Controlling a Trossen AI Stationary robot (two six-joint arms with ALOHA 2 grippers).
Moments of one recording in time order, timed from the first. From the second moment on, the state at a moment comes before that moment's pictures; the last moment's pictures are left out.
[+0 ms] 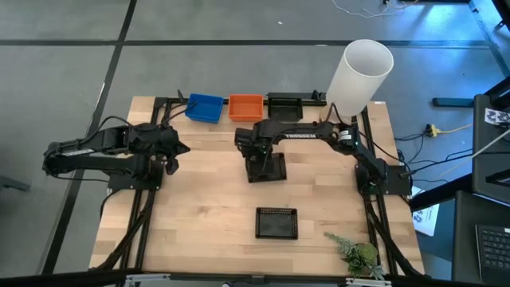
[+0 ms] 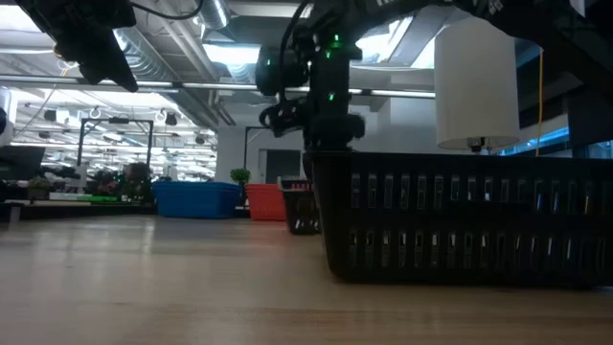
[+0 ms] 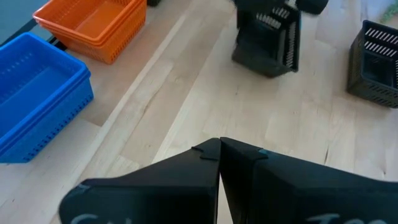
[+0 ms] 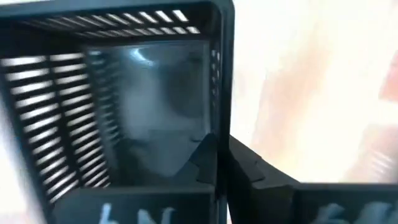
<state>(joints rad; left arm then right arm) 0.15 0.48 0.66 -0.80 -0.14 -0.22 -0.15 2.28 1.97 -1.20 0.04 -0.24</state>
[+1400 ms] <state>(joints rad) 0.15 0.48 0.66 -0.80 -0.17 -0.23 -0.70 2.31 2.35 -1.30 0.10 -0.81</state>
